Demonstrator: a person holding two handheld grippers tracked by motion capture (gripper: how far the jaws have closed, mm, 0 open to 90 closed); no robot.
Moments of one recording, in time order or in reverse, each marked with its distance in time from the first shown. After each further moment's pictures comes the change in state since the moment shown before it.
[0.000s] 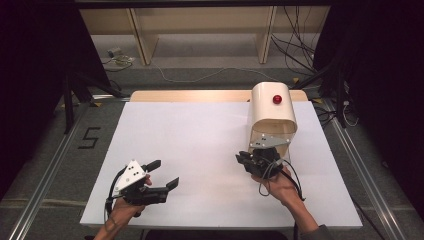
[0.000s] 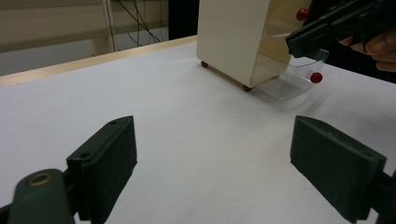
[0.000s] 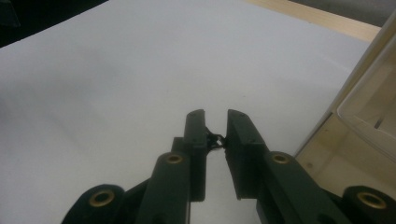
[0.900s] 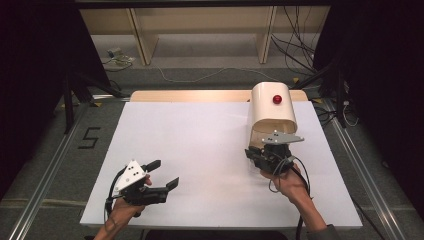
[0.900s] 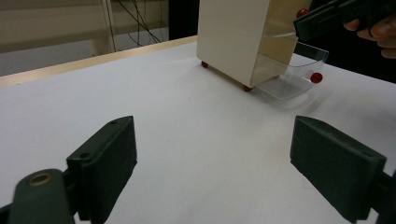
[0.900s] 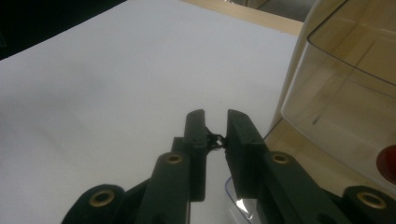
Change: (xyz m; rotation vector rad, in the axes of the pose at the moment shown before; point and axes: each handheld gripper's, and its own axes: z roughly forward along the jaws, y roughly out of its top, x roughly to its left) left arm 0.000 0.000 0.000 0.000 0.001 0.001; right arm -0.017 0.001 -0.018 -0.037 -0.038 0.036
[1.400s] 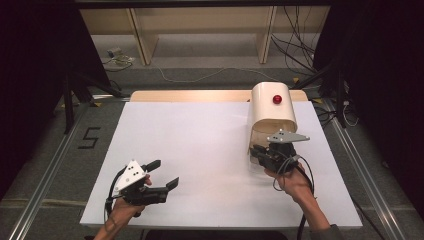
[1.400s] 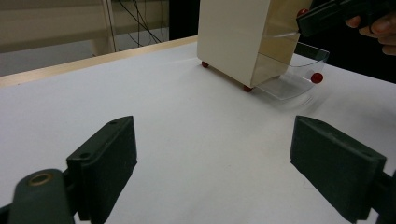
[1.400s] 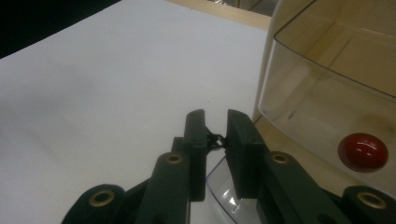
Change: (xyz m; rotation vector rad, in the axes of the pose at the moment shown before) left arm 0.000 0.000 0.000 -0.001 0.002 0.000; right arm -0.010 -0.002 -0.006 -0.006 -0.022 0.015
